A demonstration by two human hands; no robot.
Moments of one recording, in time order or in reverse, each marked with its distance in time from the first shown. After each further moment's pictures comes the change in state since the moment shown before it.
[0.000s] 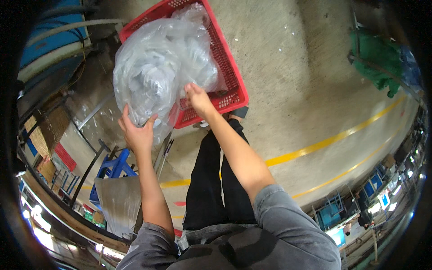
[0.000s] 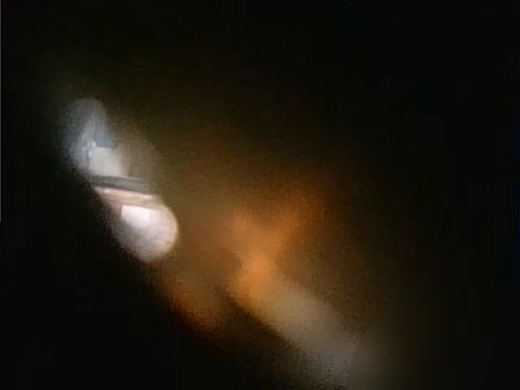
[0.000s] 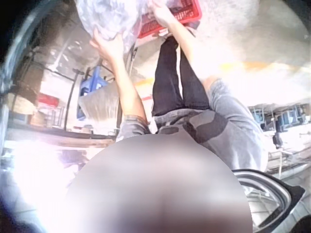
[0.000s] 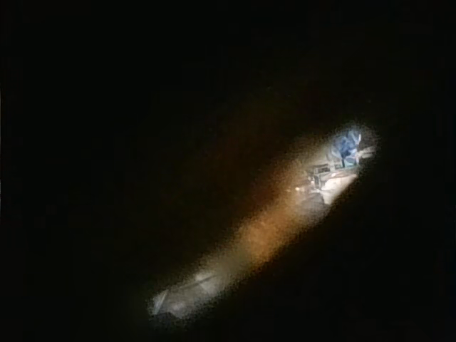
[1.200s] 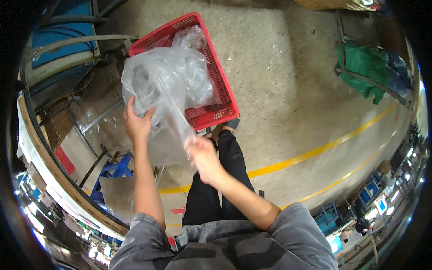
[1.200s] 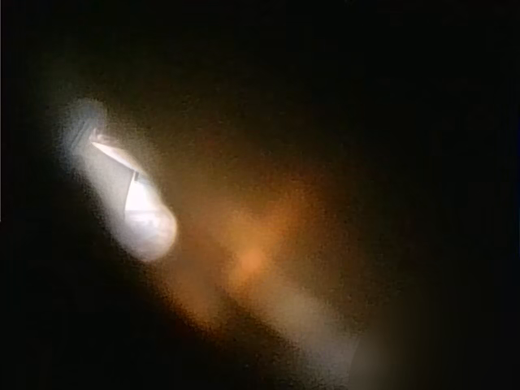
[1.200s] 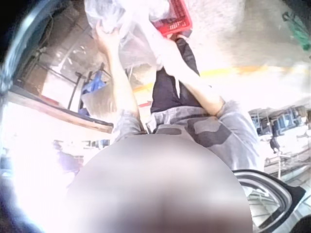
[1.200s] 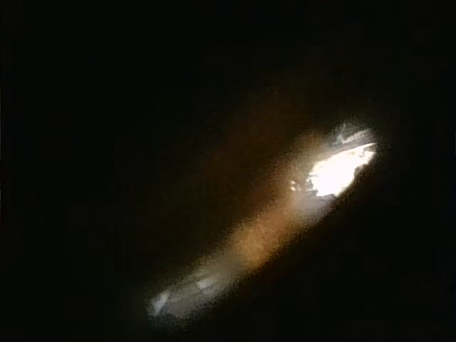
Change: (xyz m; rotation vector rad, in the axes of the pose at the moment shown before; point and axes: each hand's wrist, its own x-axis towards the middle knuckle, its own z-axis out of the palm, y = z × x) left_hand 0.051 0.042 -0.031 0.011 -0.109 -0.114; right_hand -0.252 -0.105 0.112 -0.040 0.132 0.063
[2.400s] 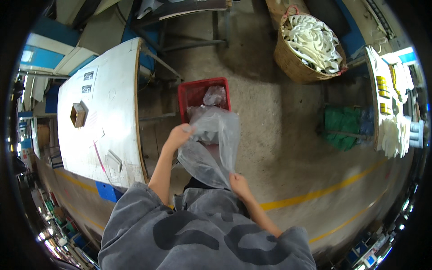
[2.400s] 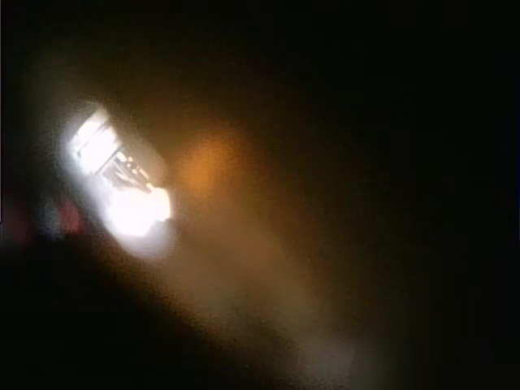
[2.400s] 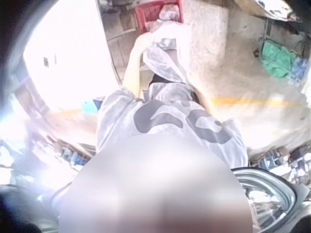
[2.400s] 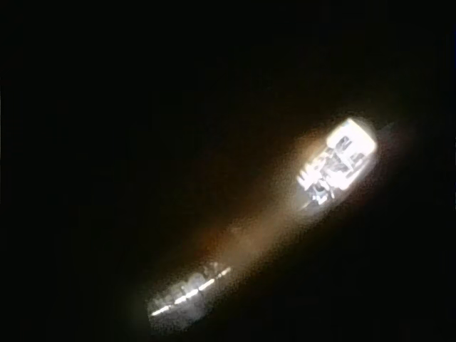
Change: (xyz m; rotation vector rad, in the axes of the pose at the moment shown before) left_hand -0.131 0.092 -0.198 -0.391 -0.359 0.250; right_hand -0.222 -0.033 -0.100 -1.148 0.180 -0.248
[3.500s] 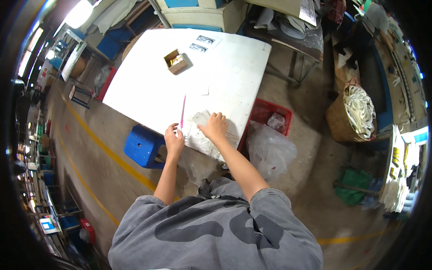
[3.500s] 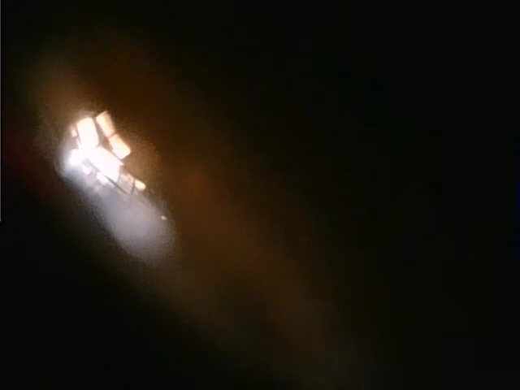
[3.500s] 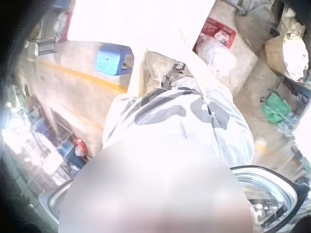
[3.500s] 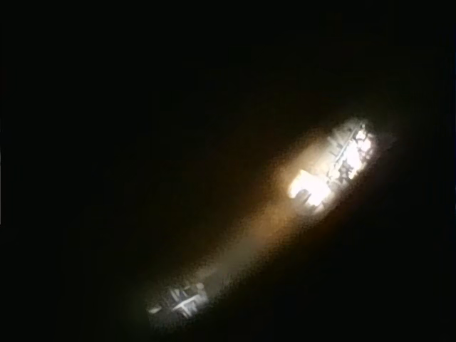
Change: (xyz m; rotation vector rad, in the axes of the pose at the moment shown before) left_hand -0.293 -0.275 -0.221 -0.119 1.050 -0.187; right_hand -0.059 -0.341 0.405 -0.808 0.131 -0.794
